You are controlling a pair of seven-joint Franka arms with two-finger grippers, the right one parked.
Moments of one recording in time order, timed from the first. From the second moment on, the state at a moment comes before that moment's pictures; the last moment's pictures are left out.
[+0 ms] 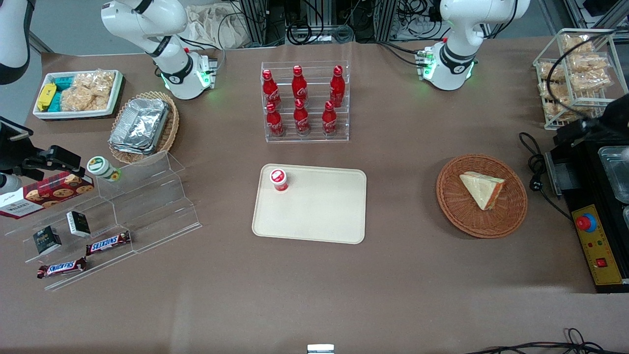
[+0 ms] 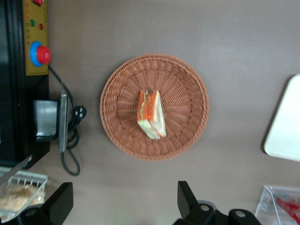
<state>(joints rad) -0.03 -0.02 0.16 -1.78 -0.04 1.71 0.00</state>
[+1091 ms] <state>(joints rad) -0.05 0.26 0.18 -2.18 -0.27 2.36 -0.01</state>
